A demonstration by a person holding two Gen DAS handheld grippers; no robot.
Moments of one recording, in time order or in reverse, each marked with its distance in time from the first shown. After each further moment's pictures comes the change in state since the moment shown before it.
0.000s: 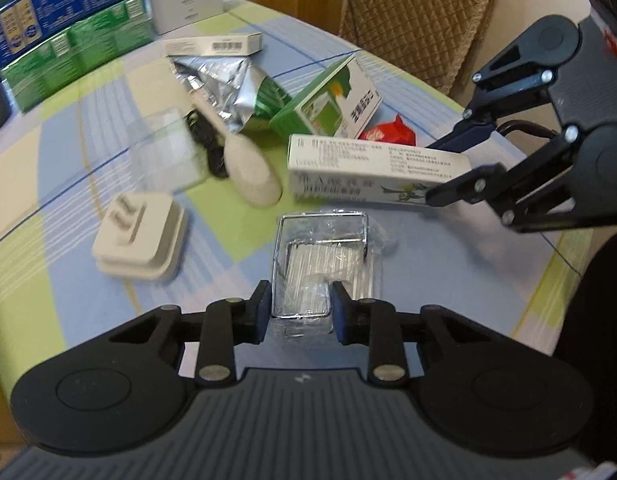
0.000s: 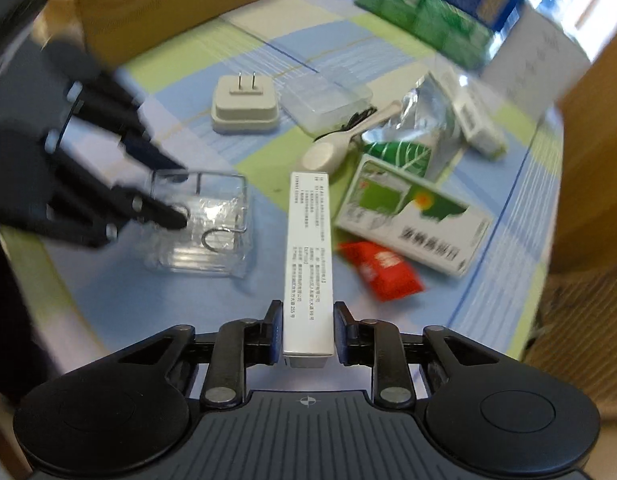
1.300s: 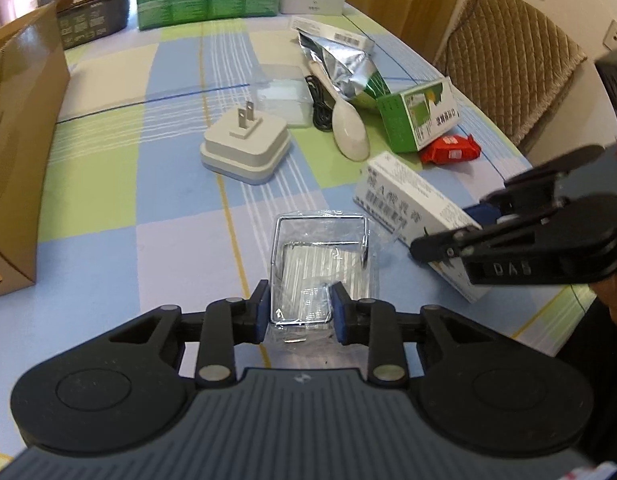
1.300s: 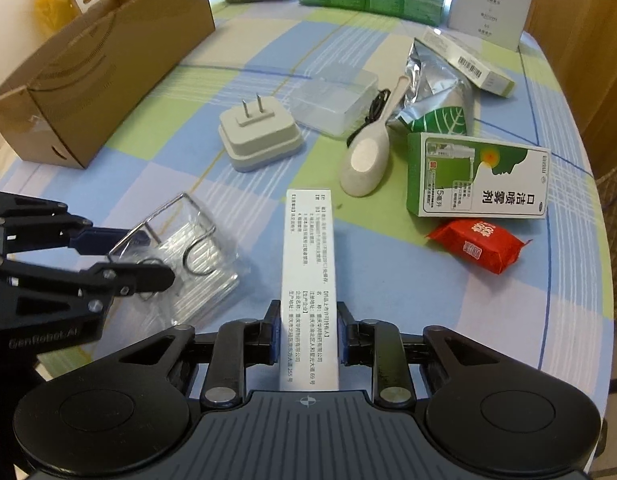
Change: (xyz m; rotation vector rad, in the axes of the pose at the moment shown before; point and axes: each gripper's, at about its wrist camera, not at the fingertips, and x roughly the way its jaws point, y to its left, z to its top) left arm -0.037 0.026 -0.062 -0.342 -0.066 0.107; right arm 0.025 0.044 0.003 0.283 -0.109 -0.006
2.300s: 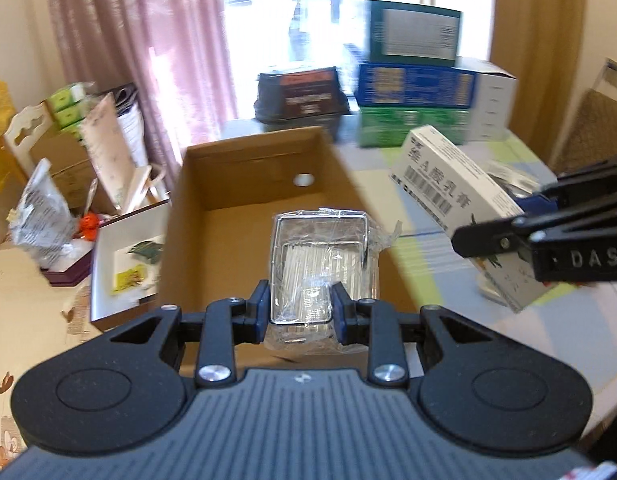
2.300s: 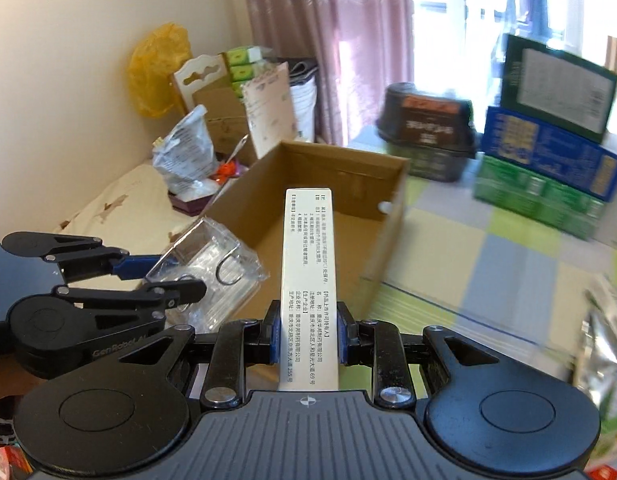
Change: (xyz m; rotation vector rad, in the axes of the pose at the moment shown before) left arm -0.180 0.216 0.052 -0.087 -0.204 0.331; right arm -0.029 0.245 0.202 -0.126 -0.244 0.182
